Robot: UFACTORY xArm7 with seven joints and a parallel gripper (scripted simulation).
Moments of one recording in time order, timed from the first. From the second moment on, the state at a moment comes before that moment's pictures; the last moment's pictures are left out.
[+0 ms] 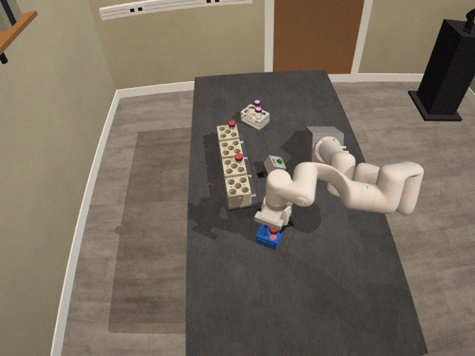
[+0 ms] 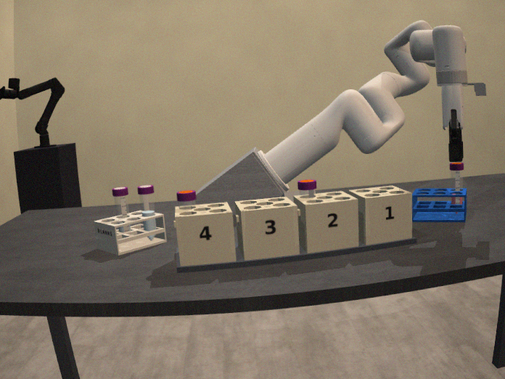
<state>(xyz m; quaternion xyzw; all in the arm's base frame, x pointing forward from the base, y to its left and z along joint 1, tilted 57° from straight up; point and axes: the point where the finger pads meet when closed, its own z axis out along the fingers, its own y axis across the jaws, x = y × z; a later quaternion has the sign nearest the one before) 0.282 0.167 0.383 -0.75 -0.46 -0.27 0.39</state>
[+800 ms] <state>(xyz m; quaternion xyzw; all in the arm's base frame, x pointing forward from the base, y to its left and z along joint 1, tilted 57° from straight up) 0.283 0.180 0.375 -0.75 -0.46 -0.27 0.39</state>
